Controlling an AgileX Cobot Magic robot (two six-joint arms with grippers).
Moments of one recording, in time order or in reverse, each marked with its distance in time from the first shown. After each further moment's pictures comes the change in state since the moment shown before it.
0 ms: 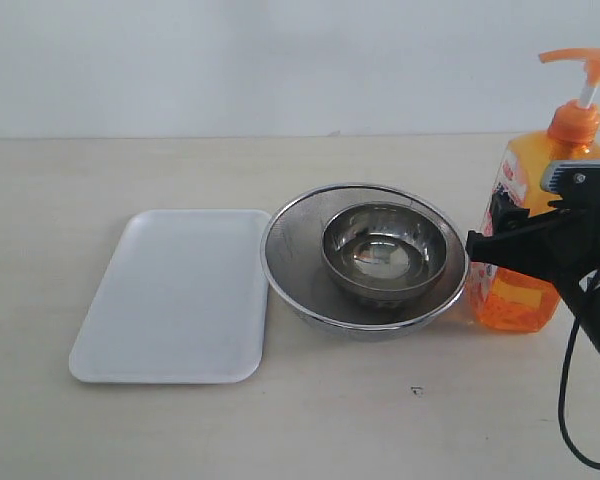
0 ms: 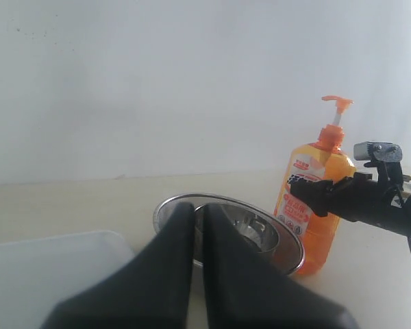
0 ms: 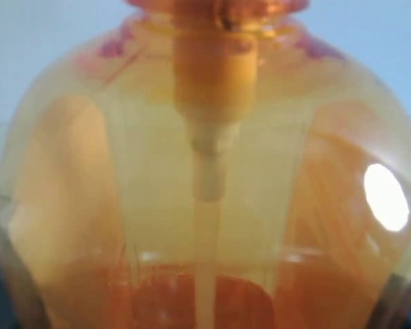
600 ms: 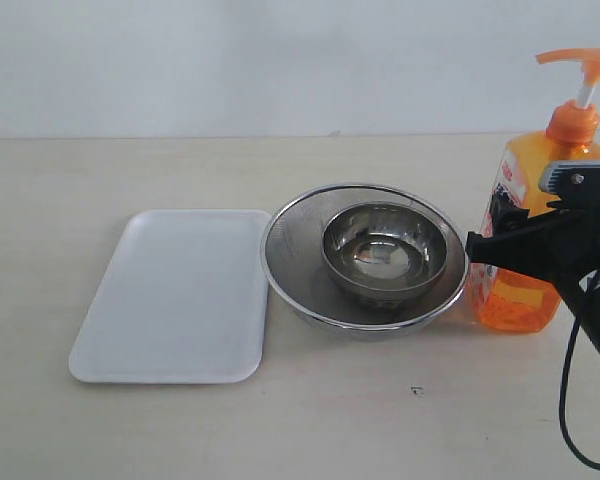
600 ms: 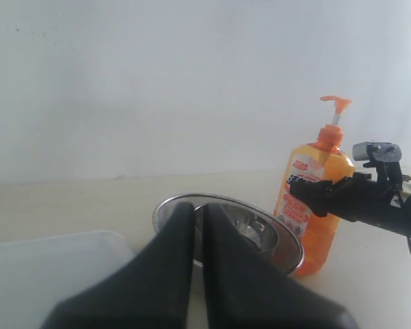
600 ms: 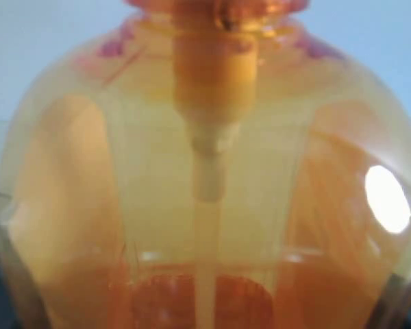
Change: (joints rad) left arm 0.000 0.000 0.000 0.000 0.000 0.000; right arm 0.000 0.000 0.000 0.000 0.000 -0.010
